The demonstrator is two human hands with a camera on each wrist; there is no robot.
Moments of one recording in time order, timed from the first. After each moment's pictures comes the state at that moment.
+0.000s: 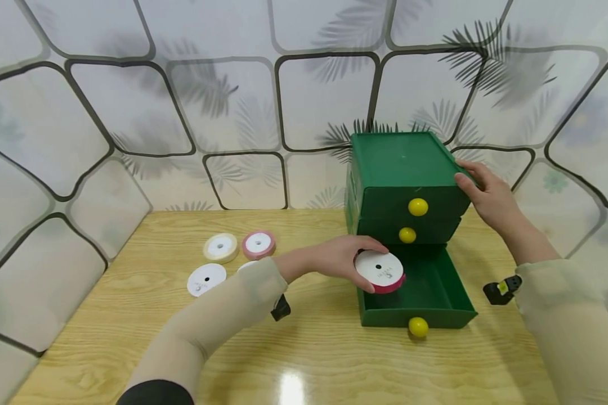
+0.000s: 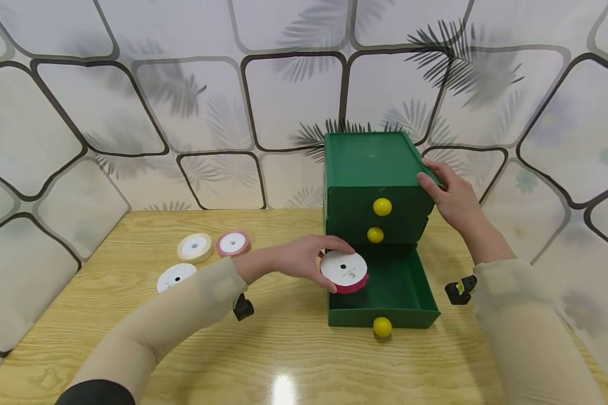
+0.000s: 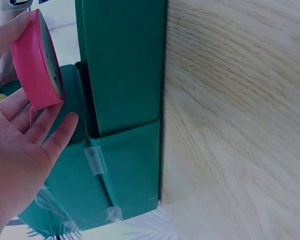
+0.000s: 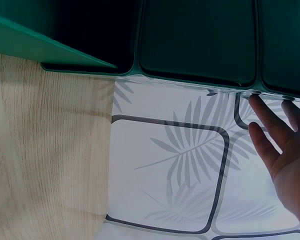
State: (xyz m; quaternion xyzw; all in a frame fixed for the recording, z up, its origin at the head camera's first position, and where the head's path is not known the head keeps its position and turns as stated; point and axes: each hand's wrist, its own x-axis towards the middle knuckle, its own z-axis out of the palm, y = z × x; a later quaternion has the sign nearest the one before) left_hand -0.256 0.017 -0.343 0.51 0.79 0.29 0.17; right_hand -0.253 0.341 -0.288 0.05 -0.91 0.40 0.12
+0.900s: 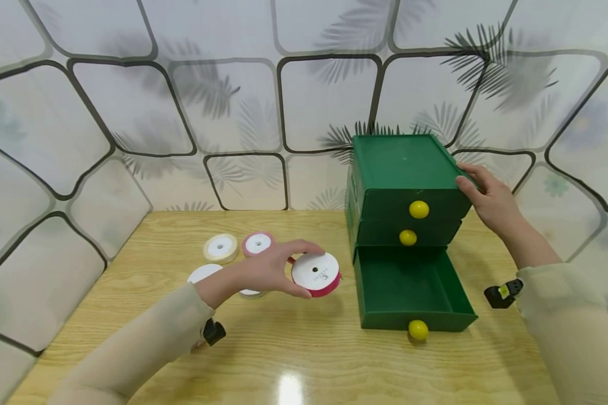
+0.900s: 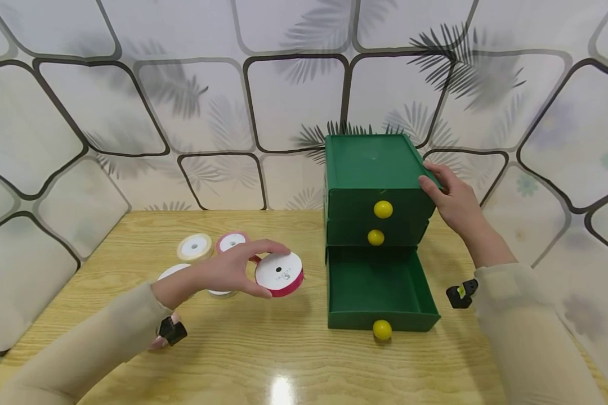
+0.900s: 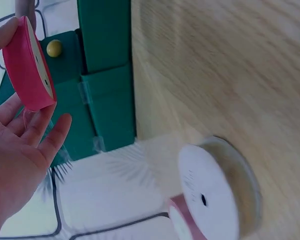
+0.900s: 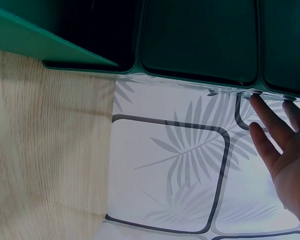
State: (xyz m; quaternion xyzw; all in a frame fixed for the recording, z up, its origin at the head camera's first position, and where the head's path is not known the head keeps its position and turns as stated) left_hand -0.229 -0.098 -0.343 0.42 0.82 0.37 0.13; right_hand -0.255 0.342 -0.289 0.05 -0.91 0.39 0.13
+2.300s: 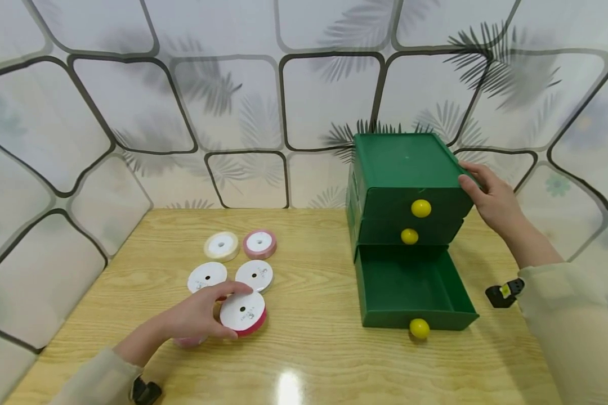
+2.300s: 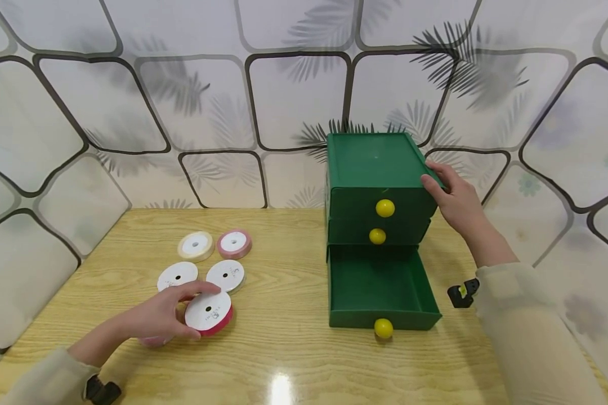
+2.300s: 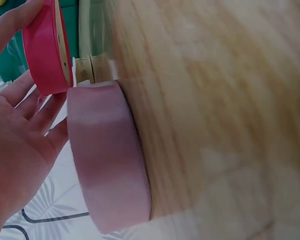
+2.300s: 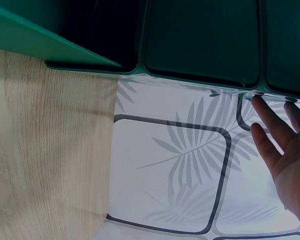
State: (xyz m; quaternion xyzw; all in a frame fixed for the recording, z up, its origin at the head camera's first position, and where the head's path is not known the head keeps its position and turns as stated) left_hand -0.178 -0.218 -0.398 0.33 0.86 0.37 0.12; right_hand -0.254 0.340 -0.289 0.05 -0.91 0.38 0.14
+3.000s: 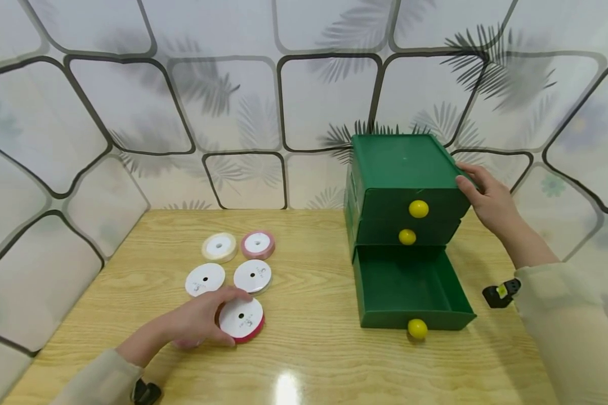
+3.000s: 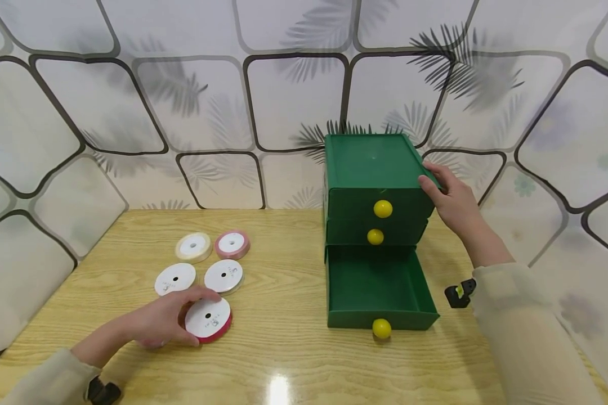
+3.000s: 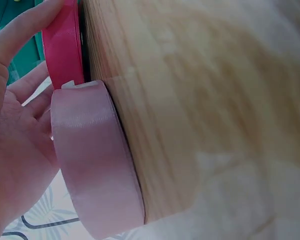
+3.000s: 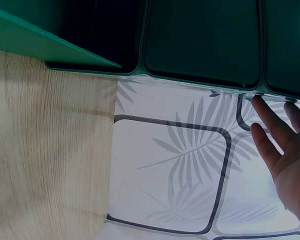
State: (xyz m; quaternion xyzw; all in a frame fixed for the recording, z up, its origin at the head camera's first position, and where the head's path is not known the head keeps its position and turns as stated) left_hand -0.181 -0.219 -0.411 0.34 0.87 0.32 0.12; right_hand -0.253 0.339 -0.289 0.04 -0.91 0.39 0.14
